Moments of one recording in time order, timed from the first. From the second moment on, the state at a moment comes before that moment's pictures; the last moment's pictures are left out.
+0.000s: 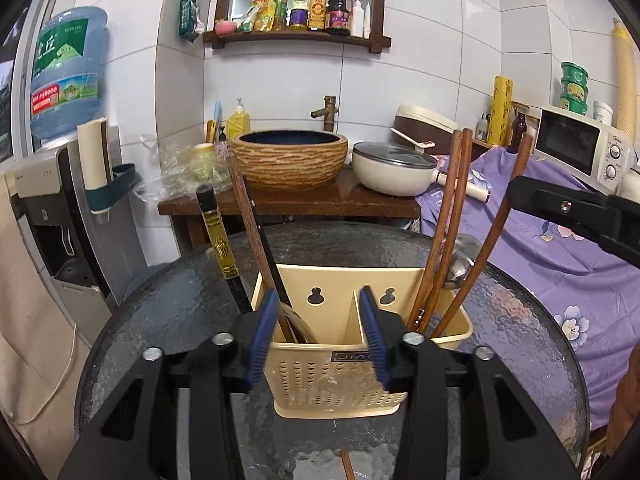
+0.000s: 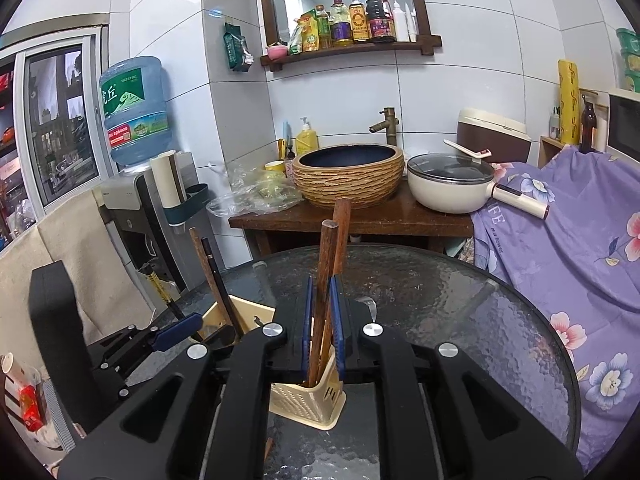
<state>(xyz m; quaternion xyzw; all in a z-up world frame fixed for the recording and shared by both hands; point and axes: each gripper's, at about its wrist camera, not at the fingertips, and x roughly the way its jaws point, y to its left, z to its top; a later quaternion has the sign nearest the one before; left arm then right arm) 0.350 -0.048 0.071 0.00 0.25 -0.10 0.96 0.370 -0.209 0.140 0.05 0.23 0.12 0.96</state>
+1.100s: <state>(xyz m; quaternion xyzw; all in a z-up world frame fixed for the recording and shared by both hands) 0.225 0.006 -0.029 0.04 0.39 -0.05 0.92 0.230 -0.171 -0.031 -0.06 0.43 0.14 0.89</state>
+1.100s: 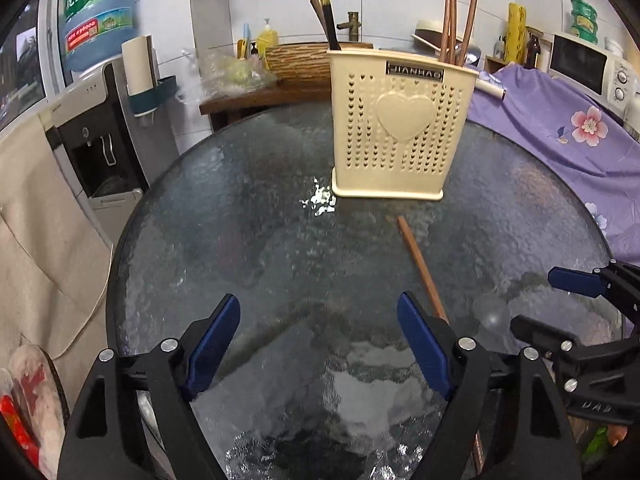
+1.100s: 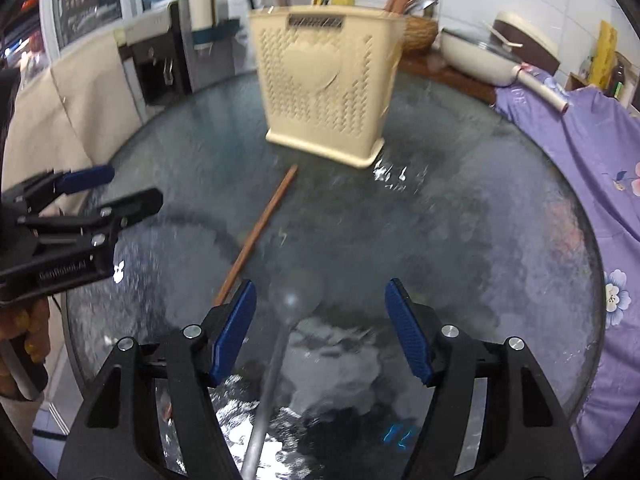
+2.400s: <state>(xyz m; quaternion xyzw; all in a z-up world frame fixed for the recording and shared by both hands) 0.291 -0.054 -0.055 0.04 0.47 -0.12 0.87 0.249 -0.165 -0.057 -0.04 0.48 0.13 0.87</state>
